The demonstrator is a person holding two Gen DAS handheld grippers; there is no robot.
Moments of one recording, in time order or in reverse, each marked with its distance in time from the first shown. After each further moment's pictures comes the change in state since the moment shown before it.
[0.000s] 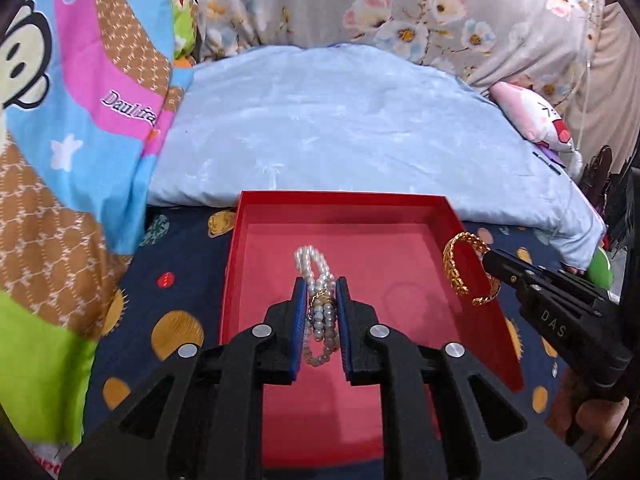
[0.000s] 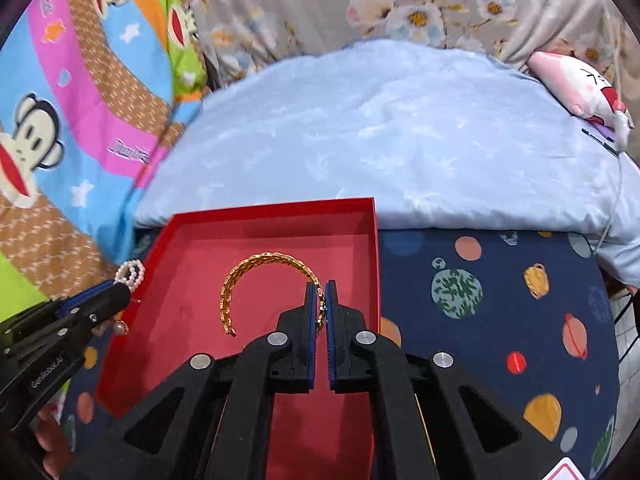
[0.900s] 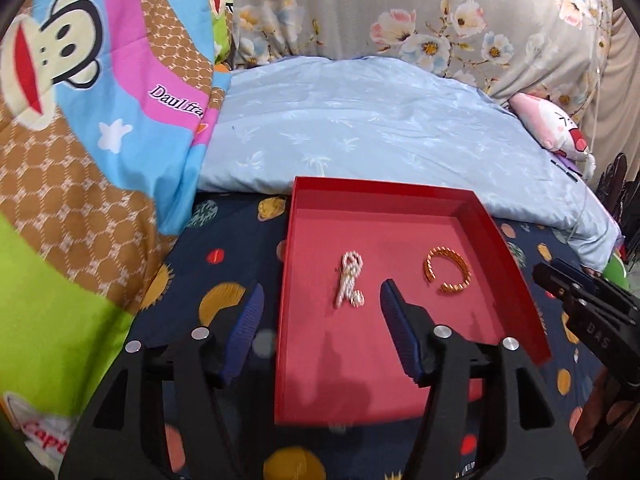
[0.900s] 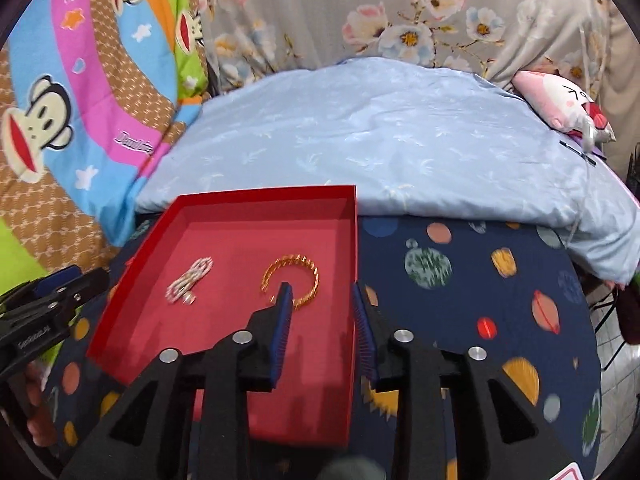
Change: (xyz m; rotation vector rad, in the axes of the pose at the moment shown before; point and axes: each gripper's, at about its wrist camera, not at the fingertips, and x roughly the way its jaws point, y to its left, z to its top) left arm -0.049 0.027 -0.044 -0.028 -0.071 0.071; right arm -0.058 -0.003 -0.052 -0.027 -0.092 -0.033
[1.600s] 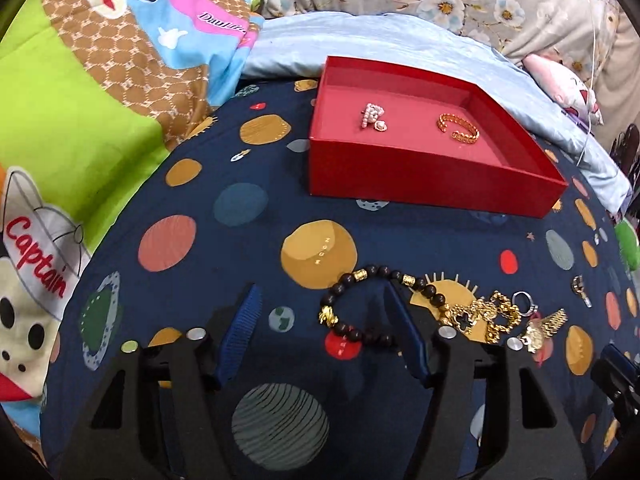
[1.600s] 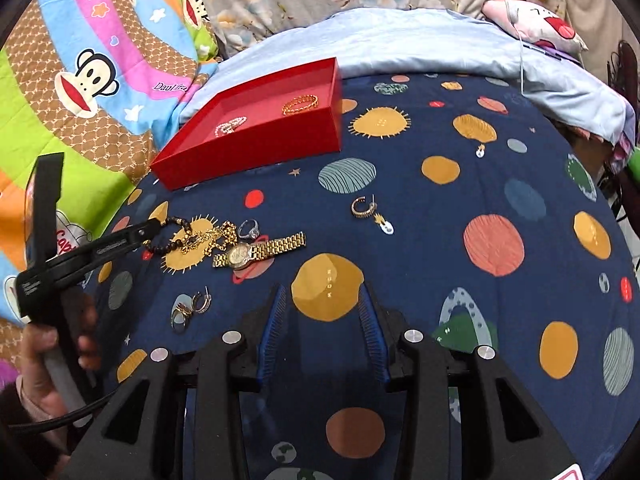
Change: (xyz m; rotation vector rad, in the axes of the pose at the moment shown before) left arm -0.025 0.003 -0.141 -0.018 0.119 0.093; right arm -0.105 -0.015 -0.190 0.117 0.127 0.080
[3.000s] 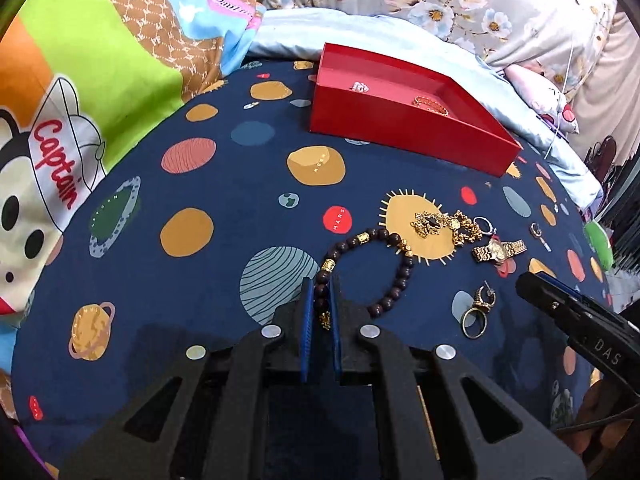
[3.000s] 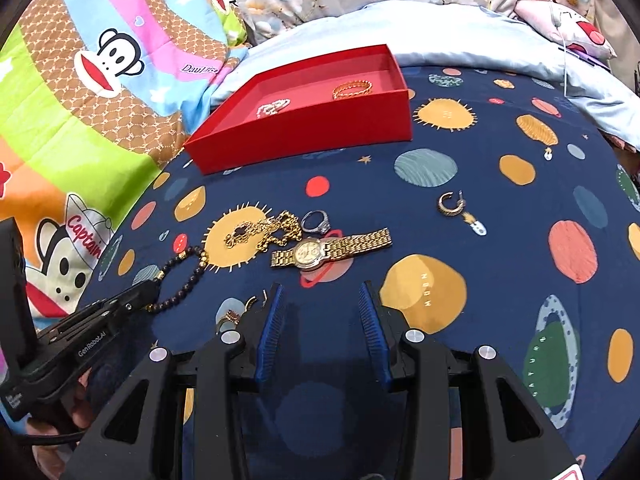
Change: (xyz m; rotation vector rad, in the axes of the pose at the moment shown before) left arm -0.045 0.016 -0.064 -0.059 0.002 -0.107; right arm 0.027 0.044 -0.001 -0.048 0.033 0.077
